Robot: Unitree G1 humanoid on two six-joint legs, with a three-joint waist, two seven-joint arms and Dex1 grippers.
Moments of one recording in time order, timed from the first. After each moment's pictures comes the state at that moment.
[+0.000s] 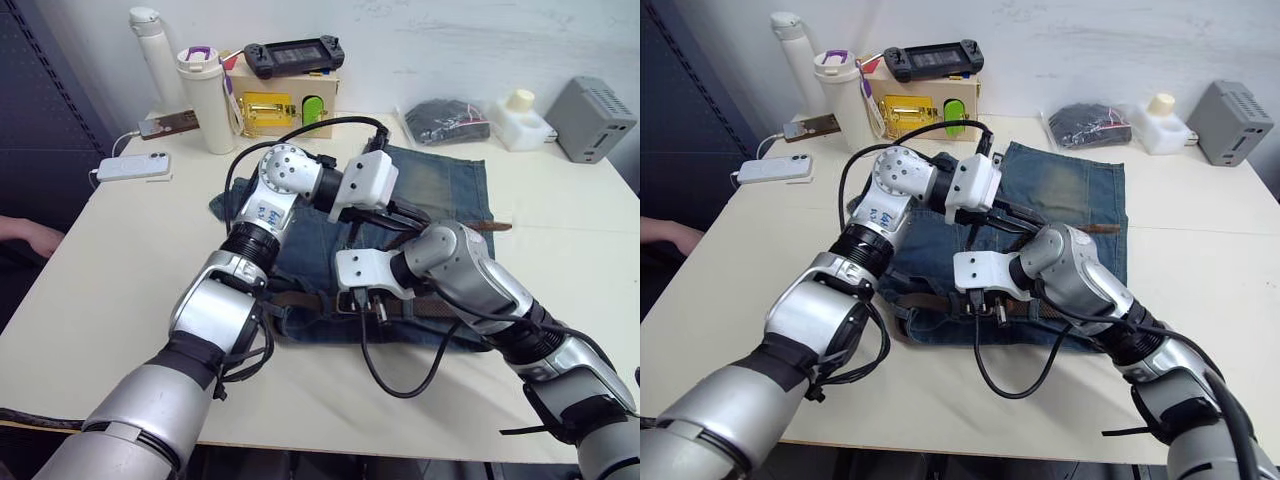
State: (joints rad) left arm -1.30 0.09 -0.18 0.97 -0.11 -0.45 -1.36; right arm -0.81 -0.56 0.58 -0.17 -0.22 0.71 1.37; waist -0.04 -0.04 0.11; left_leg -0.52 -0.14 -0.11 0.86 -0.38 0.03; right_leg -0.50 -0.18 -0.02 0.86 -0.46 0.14
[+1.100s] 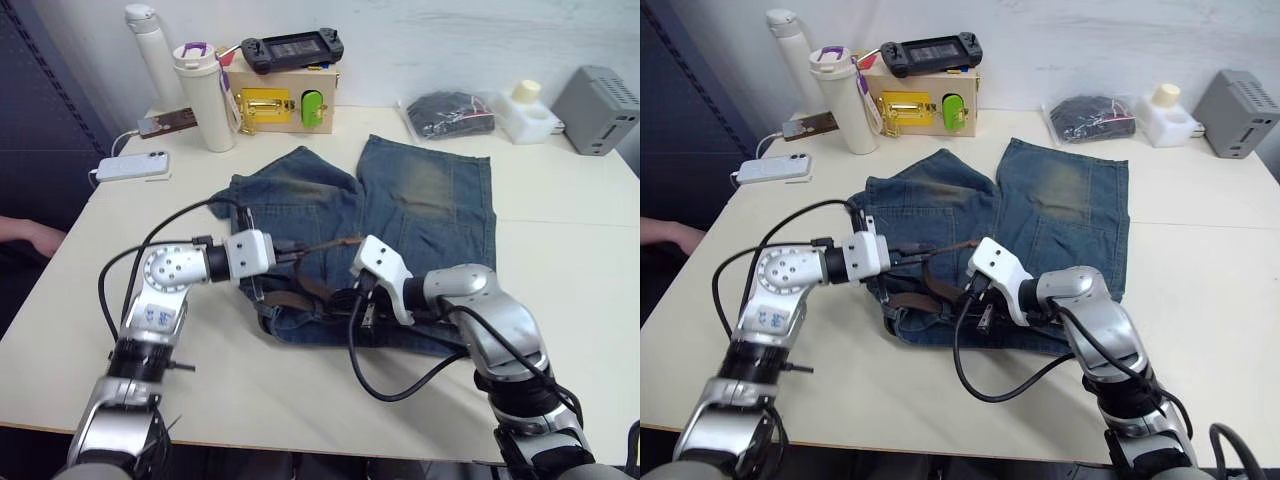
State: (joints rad) left arm -0.45 0.50 -0.06 0.04 -0.03 -0.20 -0.94; right arm -0.54 -0.37 0.16 -0.55 0.06 1.23 1.04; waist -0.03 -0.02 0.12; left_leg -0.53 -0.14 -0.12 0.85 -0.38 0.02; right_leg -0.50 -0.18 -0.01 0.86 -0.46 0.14
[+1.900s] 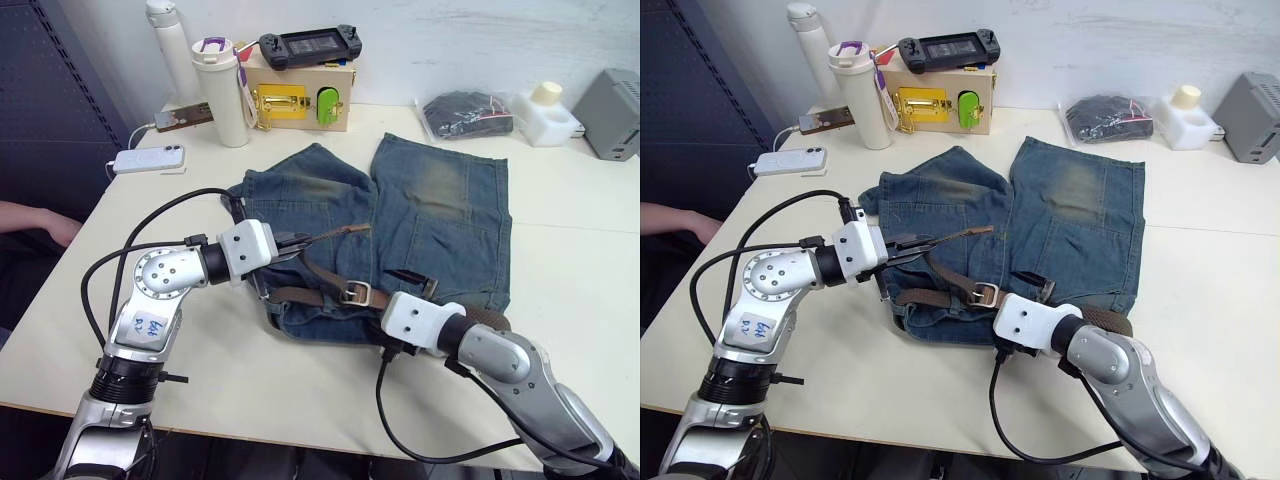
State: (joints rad) left arm -0.47 0.54 -0.05 -0.15 -0.09 0.02 -0.85; right arm -0.10 -0.66 0.32 -0.71 -0.28 0.55 0.55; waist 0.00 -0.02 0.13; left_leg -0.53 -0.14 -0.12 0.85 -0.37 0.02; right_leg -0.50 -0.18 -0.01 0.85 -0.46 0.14
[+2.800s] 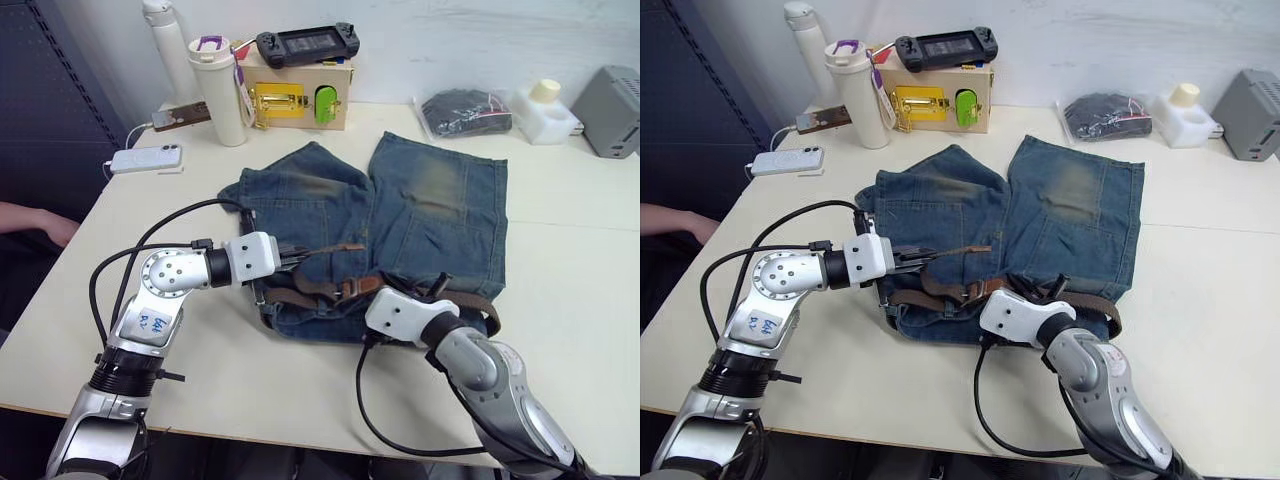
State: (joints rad) left arm -0.48 0.57 -0.11 -0.03 -0.05 -0.07 -0.89; right arm -0.10 -0.52 0.42 -0.68 -0.61 0.59 0.45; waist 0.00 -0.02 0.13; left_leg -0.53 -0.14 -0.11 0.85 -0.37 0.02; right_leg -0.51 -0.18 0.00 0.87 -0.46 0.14
